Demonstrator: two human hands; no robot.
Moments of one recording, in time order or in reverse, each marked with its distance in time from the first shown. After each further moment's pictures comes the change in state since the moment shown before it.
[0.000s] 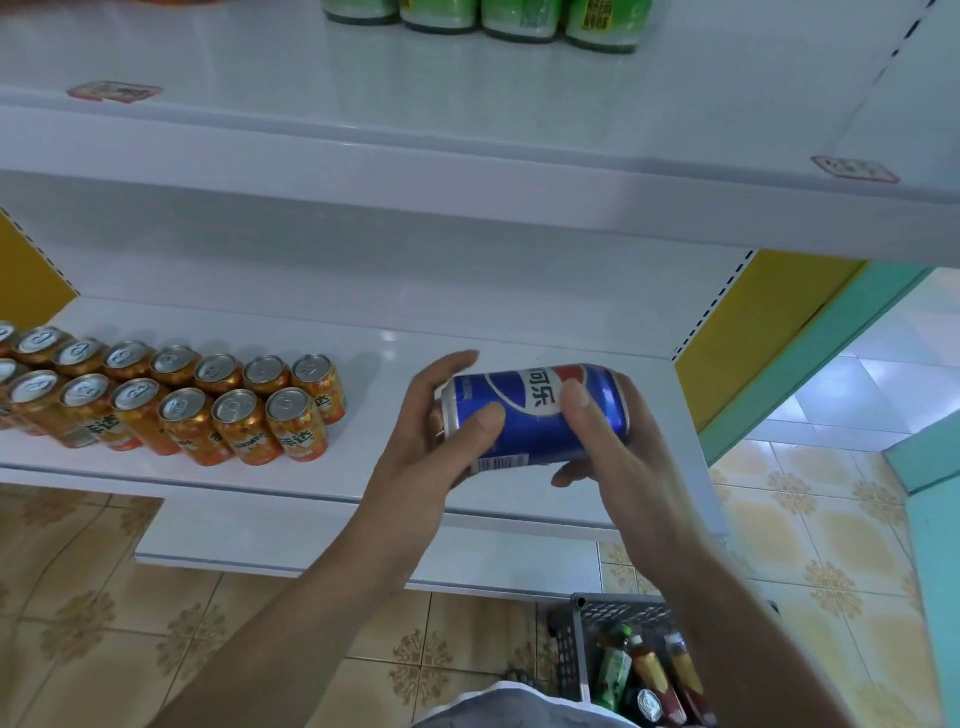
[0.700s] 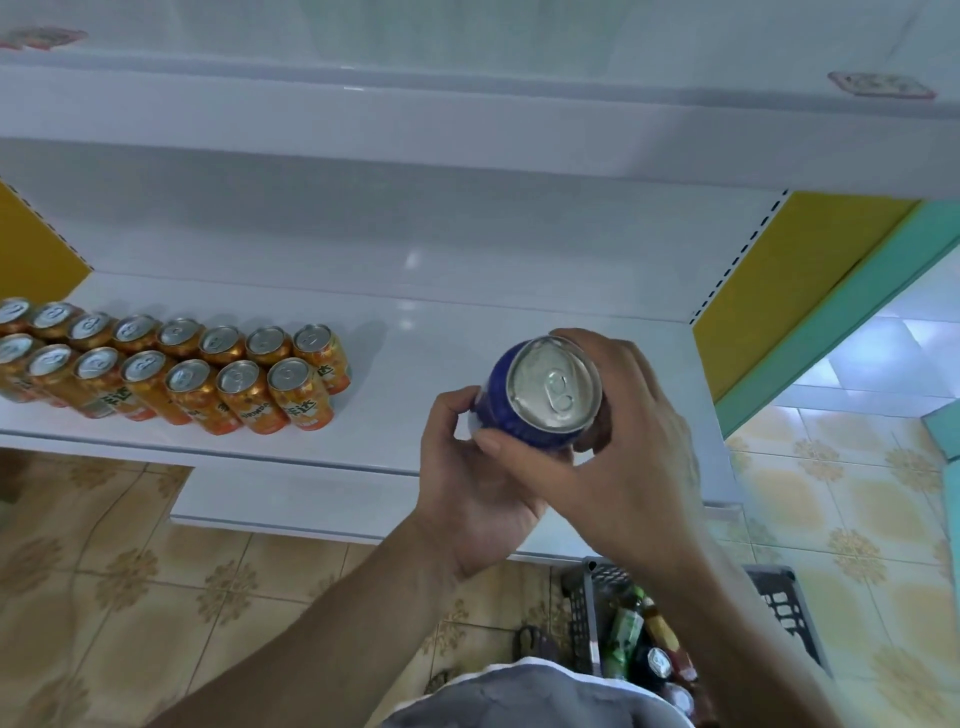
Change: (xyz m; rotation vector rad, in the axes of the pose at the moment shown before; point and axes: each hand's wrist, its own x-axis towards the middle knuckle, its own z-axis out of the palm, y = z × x) left_hand 0.014 -0.046 0.036 -0.801 -0.070 -0.498; right_hand -0.015 -0.005 0.000 -0.531 0.131 -0.350
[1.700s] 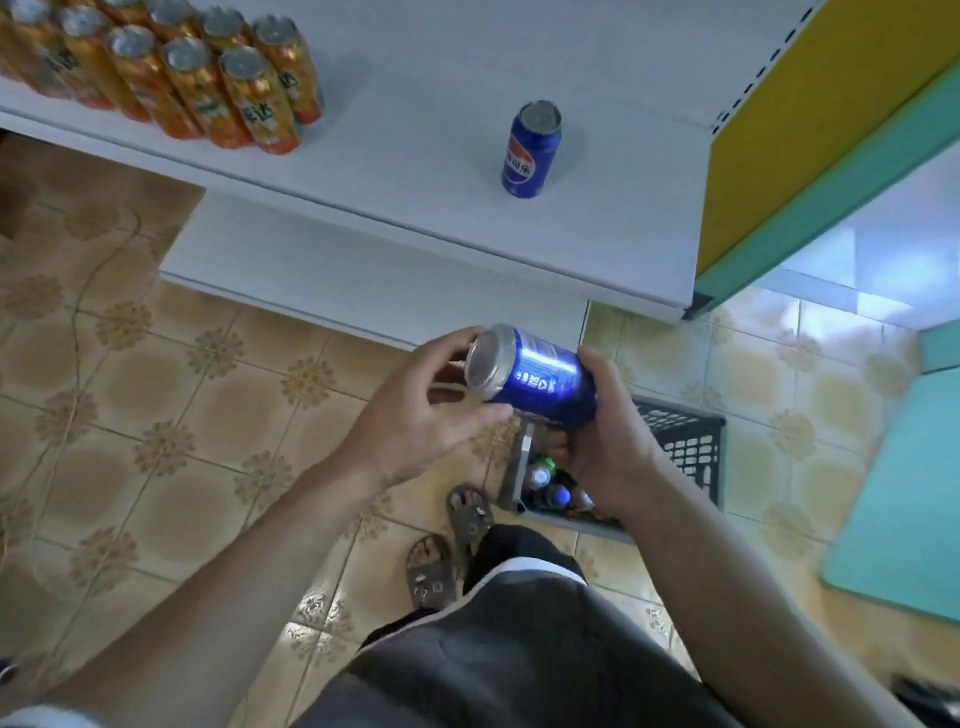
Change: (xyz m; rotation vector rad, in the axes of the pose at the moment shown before) left_hand -0.099 -0.176 -0.089 1.324 0.331 0.375; right_hand -0.177 0.156 -0.047 0.810 -0.471 1.187
